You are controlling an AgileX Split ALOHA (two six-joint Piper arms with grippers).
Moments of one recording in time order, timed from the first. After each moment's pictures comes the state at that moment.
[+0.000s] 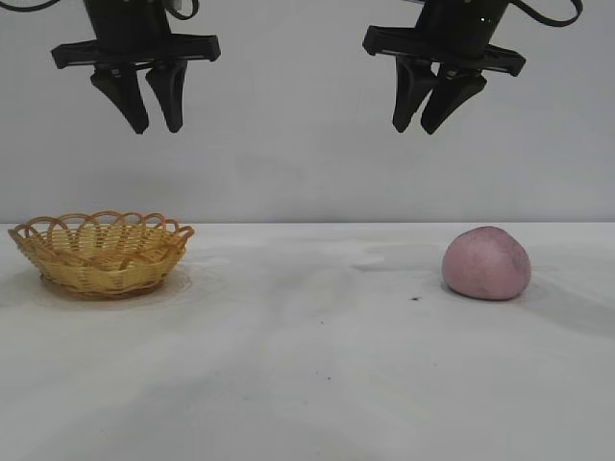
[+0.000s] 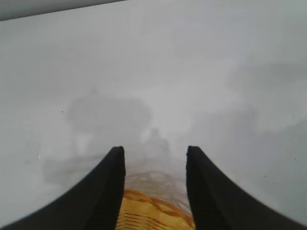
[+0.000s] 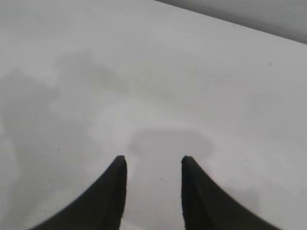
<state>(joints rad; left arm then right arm) -0.27 2.10 -1.81 0.05 0.79 -0.14 0.34 2.04 -1.64 0.20 0.68 -0.19</state>
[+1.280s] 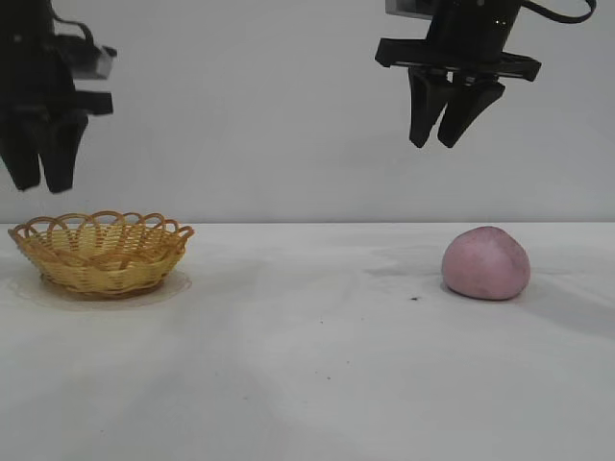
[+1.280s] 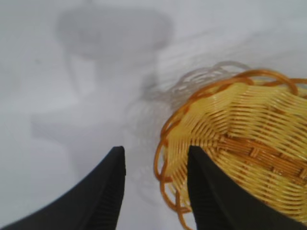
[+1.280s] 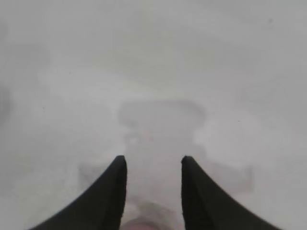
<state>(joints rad) -0.11 2.22 -1.74 -0.04 1.01 0.20 0.34 2.04 -1.64 0.14 0.79 -0.17</state>
